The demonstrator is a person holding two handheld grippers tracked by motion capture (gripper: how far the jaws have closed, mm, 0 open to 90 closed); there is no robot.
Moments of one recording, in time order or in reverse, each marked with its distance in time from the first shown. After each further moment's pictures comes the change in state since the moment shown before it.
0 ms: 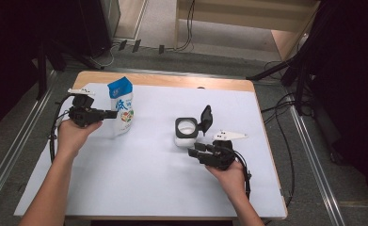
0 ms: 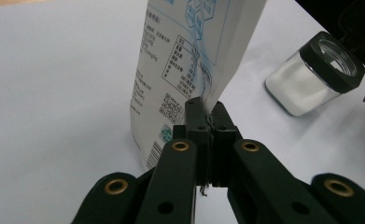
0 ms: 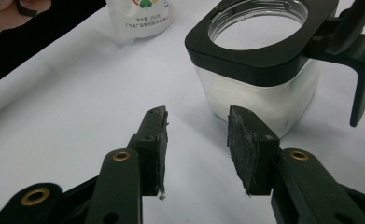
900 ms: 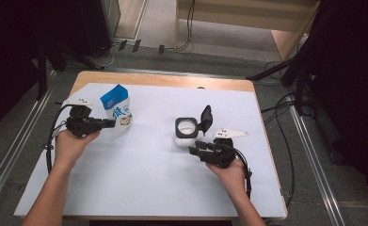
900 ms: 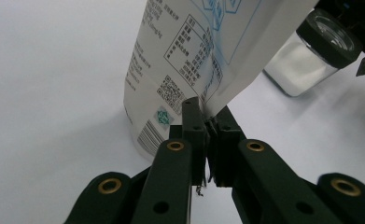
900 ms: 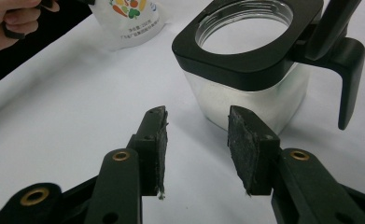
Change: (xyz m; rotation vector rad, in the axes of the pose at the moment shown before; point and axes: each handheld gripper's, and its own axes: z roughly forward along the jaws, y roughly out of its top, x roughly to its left) left arm -0.007 -0.027 -0.005 -0.006 0.006 0.014; right arm -0.007 0.002 0.002 0.004 -0.004 0.016
